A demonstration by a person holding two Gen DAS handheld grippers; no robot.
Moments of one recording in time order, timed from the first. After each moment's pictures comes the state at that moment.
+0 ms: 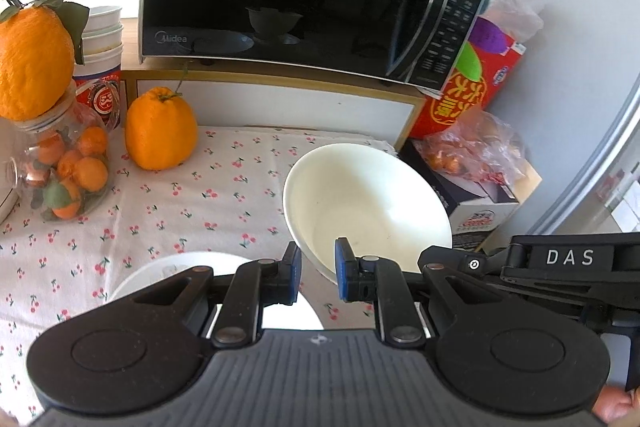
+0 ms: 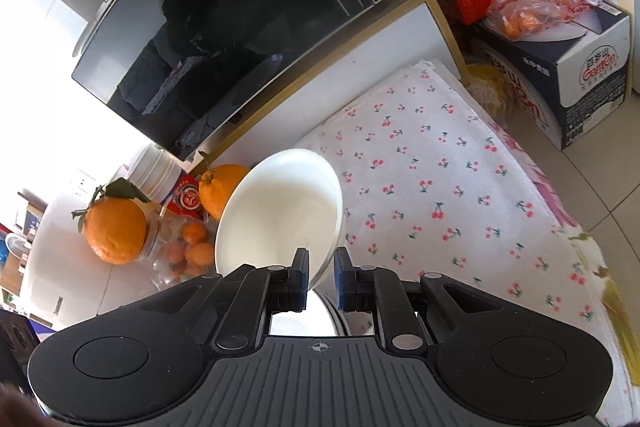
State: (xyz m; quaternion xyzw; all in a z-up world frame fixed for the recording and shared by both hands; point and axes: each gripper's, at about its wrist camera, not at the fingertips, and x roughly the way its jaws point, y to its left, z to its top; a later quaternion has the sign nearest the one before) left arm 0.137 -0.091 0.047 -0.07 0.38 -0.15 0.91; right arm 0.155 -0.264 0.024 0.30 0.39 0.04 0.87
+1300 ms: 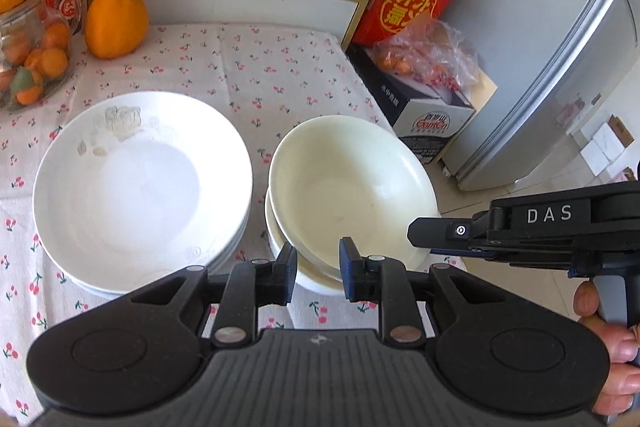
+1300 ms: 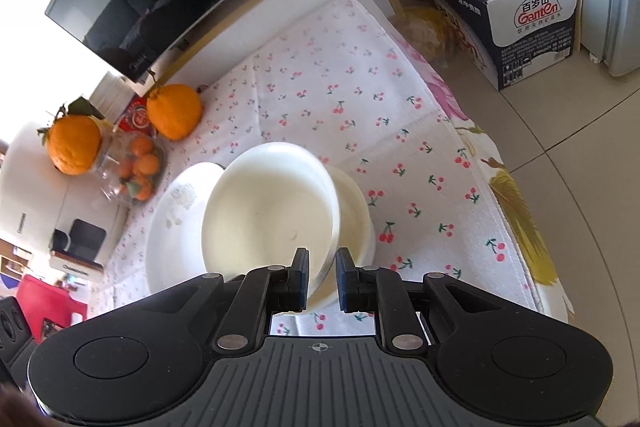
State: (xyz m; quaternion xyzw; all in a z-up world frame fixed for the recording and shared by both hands) left arm 0.059 -0.118 0.006 -0.06 0.46 -0.20 0.86; right arm 0.074 -0.297 -0.008 0.25 0.48 0.02 0.84
